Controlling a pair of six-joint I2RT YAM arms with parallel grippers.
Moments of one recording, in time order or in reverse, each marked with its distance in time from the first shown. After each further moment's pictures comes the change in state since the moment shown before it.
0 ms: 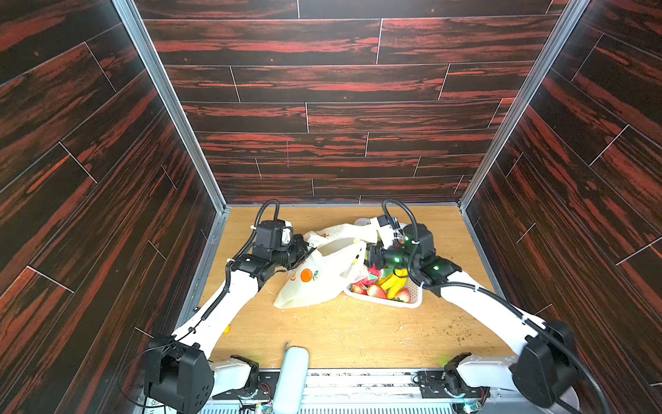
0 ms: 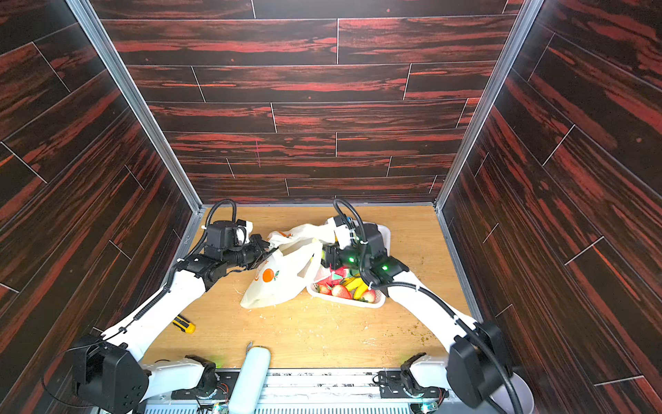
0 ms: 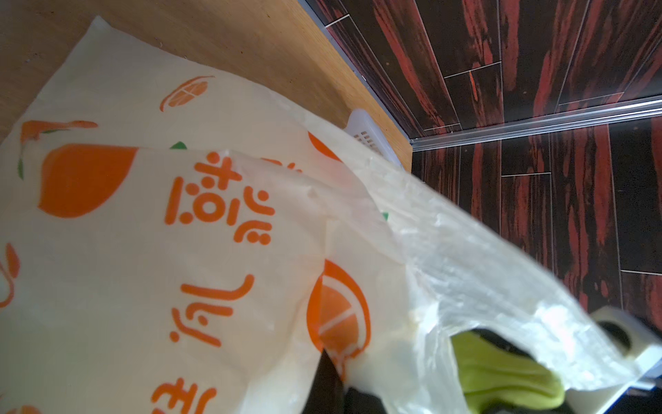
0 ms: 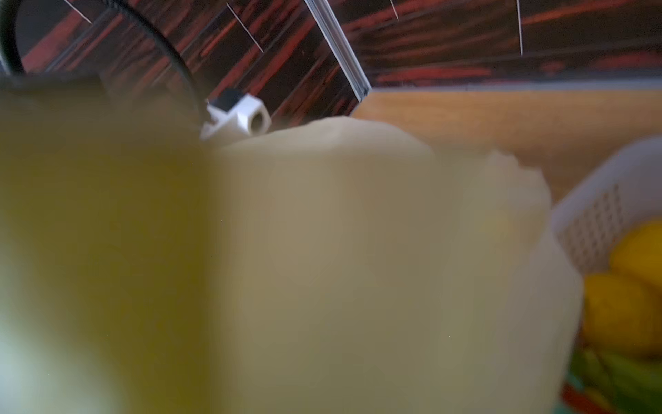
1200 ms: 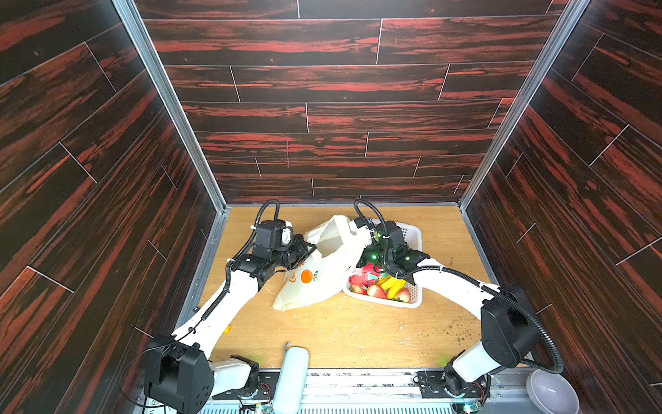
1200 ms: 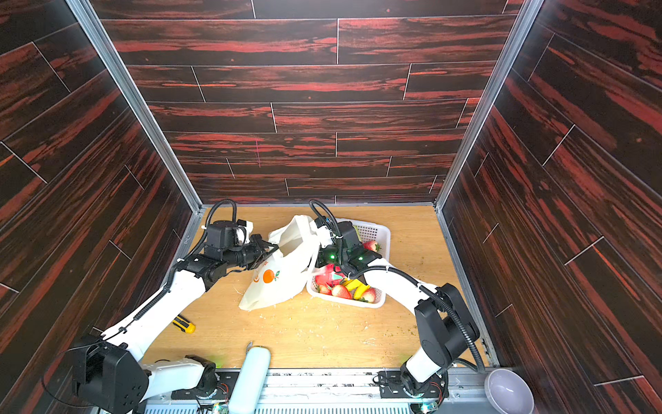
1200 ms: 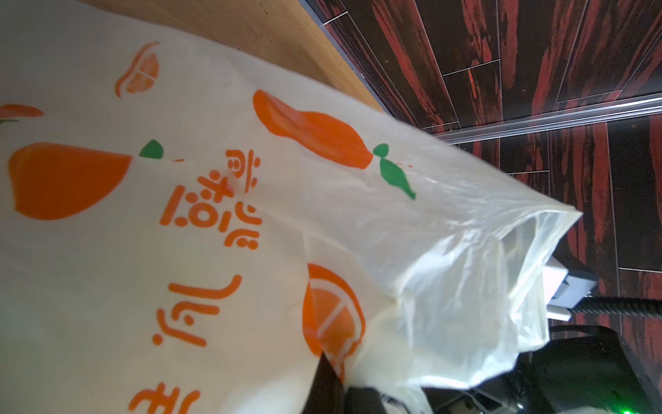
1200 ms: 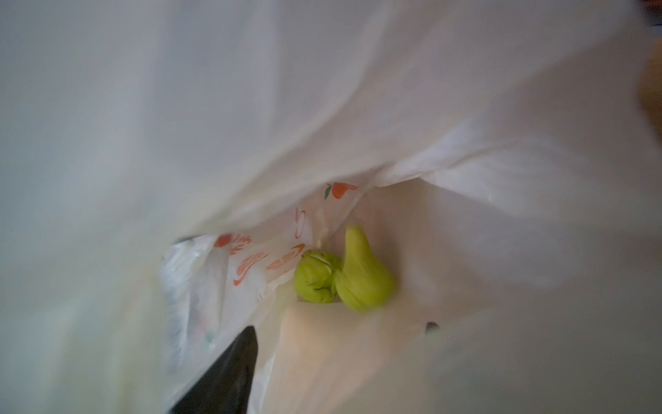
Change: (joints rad) left arm 0.000 0.000 0.000 0.000 0.003 -0.001; right arm 0.069 0.235 0.093 0.000 0.077 -0.040
